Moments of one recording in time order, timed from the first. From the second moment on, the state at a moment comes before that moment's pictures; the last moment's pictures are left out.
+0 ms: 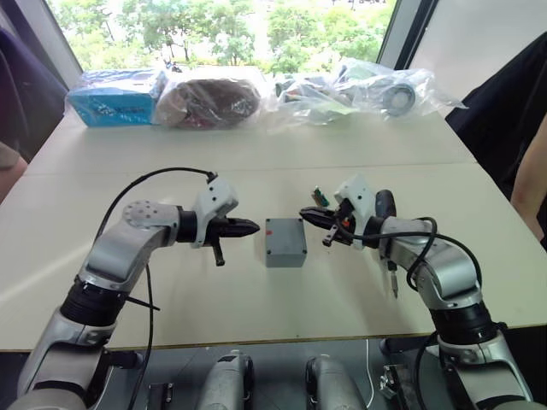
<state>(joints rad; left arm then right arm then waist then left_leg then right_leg) -0.55 0.65 -0.18 -0.17 -0.36 0.68 -1.01 -0.45 -0.49 0.10 -0.21 0.36 0.67 0.71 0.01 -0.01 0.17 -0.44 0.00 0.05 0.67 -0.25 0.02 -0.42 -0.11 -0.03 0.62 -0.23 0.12</state>
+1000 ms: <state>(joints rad) -0.55 0.64 -0.18 -0.17 -0.36 0.67 -1.01 -0.45 -0.48 0.10 -0.21 0.36 0.68 0.70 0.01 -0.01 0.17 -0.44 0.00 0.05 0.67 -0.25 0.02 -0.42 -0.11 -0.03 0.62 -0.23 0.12</state>
